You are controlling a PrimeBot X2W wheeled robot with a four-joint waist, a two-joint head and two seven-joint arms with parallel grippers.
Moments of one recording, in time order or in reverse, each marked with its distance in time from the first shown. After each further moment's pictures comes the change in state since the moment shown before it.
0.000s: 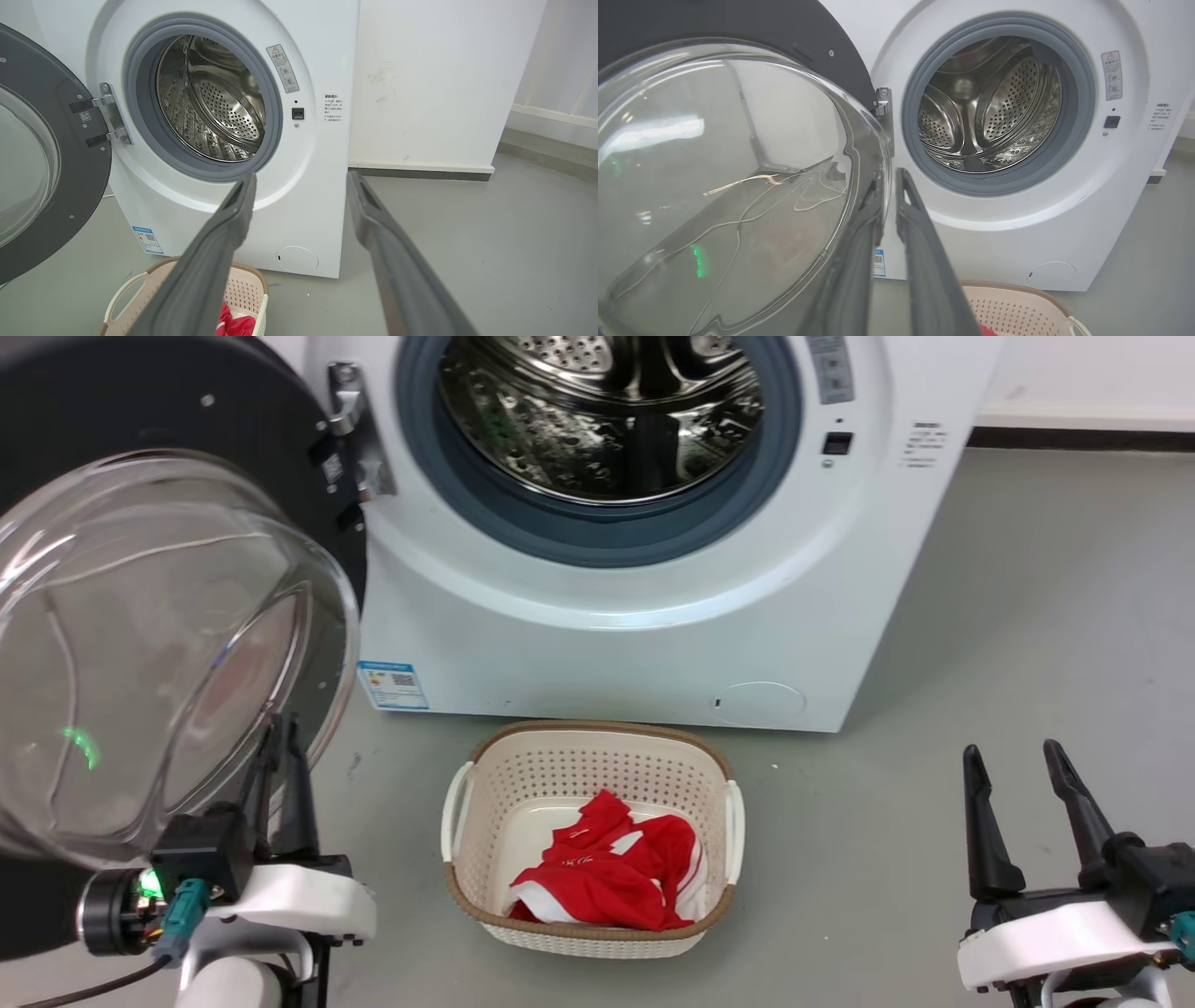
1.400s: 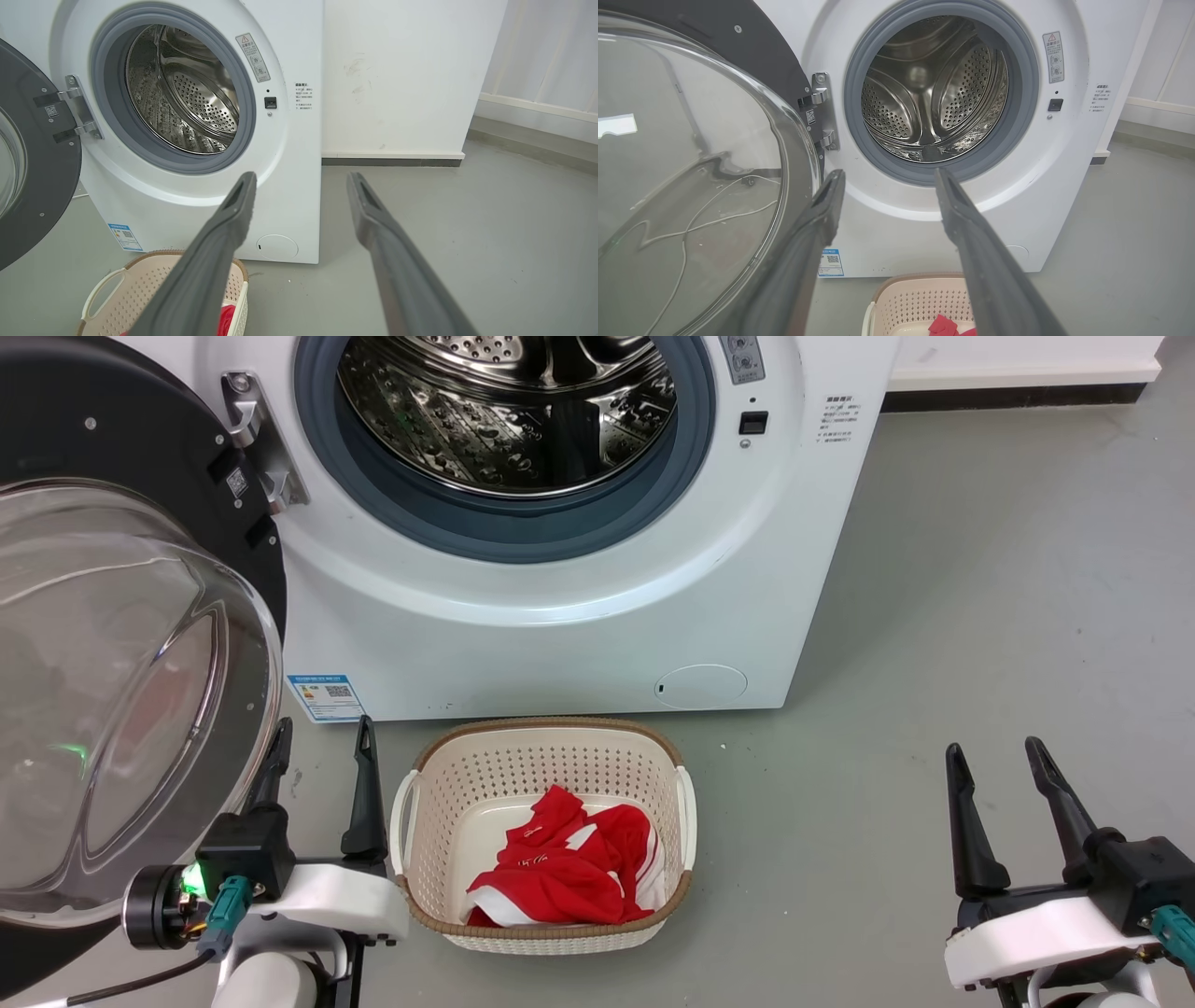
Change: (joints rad) left arm -0.030 -0.081 -0.004 0.078 0.053 -0.044 -0.021; right arm -0.015 0.000 0.028 0.017 -0.008 0.000 -0.001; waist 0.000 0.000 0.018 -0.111
